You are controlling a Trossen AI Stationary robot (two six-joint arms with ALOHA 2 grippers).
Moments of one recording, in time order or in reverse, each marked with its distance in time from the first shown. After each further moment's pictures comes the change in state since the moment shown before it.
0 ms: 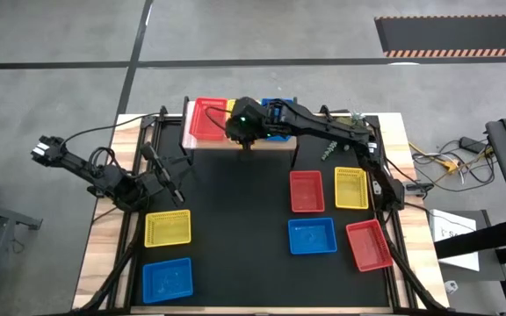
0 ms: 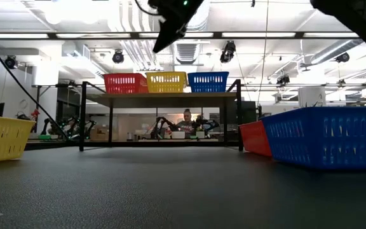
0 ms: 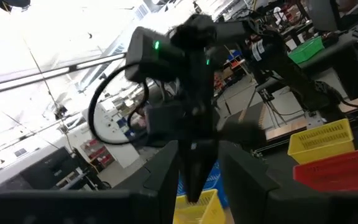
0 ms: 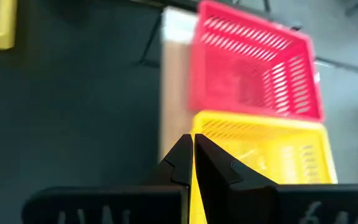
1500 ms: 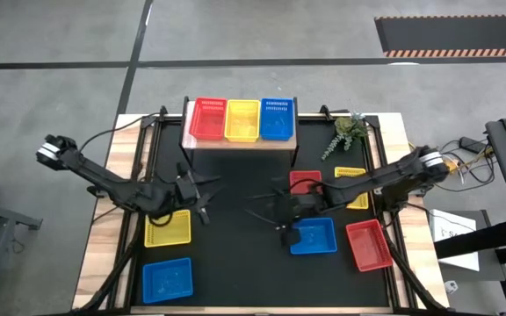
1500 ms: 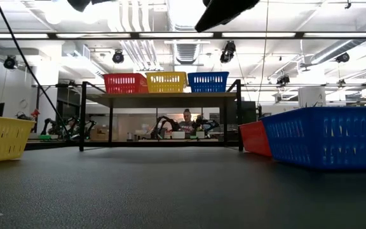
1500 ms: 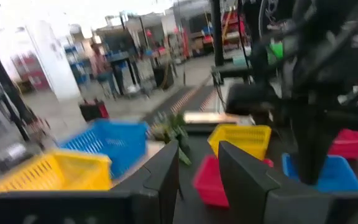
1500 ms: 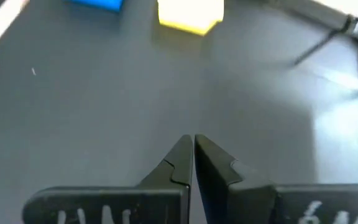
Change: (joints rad) left arm -0.001 0.413 0.164 -0.089 0.005 -0.689; right arm 0.488 -0.527 -1.023 0.521 0.083 0.244
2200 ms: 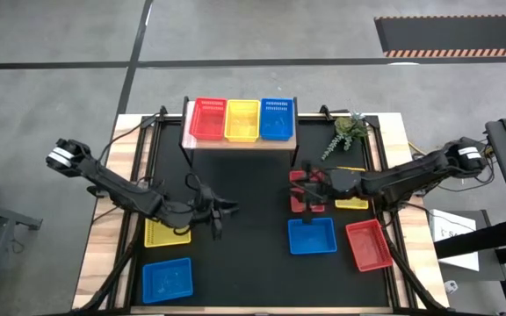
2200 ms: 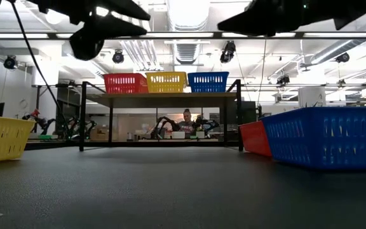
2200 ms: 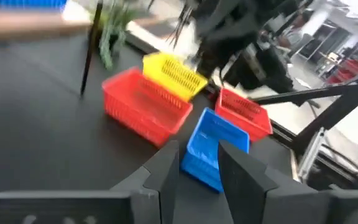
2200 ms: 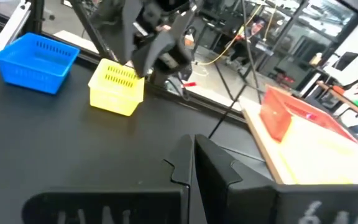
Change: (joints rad) left arm 0.001 0.217 0.026 -0.118 0.203 -0.850; right arm -0.137 -0.390 -0.735 0.984 -0.011 -0.266
